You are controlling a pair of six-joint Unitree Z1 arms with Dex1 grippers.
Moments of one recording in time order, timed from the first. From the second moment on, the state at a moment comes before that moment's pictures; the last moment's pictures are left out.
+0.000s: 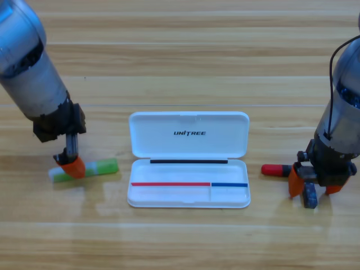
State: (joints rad) arm 0 -0.56 1.87 -1.19 0.67 0.07 0.74; arm 1 0.70 2.01 -1.23 0.72 0.01 0.57
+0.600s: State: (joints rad) arm 0 -0.54 1.92 -1.11 0.53 0.07 0.75; arm 1 0.69 2.00 -1.27 0.81 0.10 0.27
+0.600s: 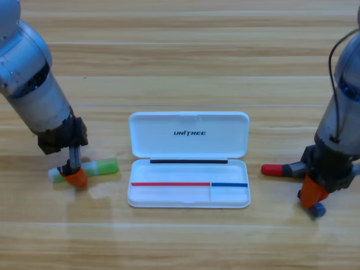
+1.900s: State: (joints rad) arm 0 -0.54 1.95 -1.09 0.50 0.06 0.81; arm 1 0.89 2.24 -1.91 1.17 0.05 -0.69
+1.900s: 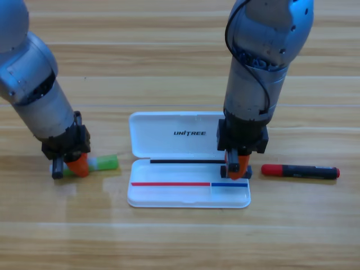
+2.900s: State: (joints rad) arm 0 -0.54 1.90 -1.20 0.69 0.06 0.81; arm 1 0.91 2.29 -1.91 1.17 0.05 -0.69
